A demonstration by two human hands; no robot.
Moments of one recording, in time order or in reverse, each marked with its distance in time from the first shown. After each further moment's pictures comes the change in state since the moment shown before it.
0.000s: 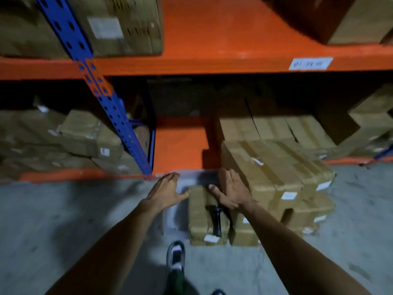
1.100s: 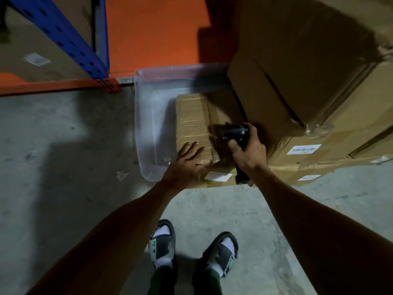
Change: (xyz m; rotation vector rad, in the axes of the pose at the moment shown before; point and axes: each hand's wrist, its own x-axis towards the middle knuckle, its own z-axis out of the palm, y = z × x) left_hand 0.088 -0.159 0.443 -0.030 -0.219 0.398; right_hand 0.062 0.246 0.359 0.456 0.012 0.573
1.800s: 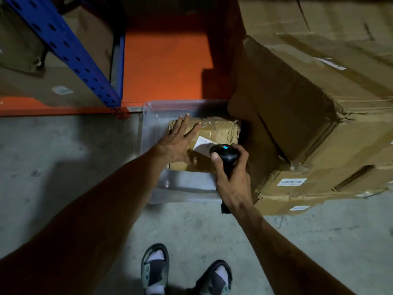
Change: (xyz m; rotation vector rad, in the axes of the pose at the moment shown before) left_hand 0.092 -0.043 -0.114 0.318 -0.202 -0.243; right_hand -0.063 -0.076 0.004 0.290 0.067 -0.175
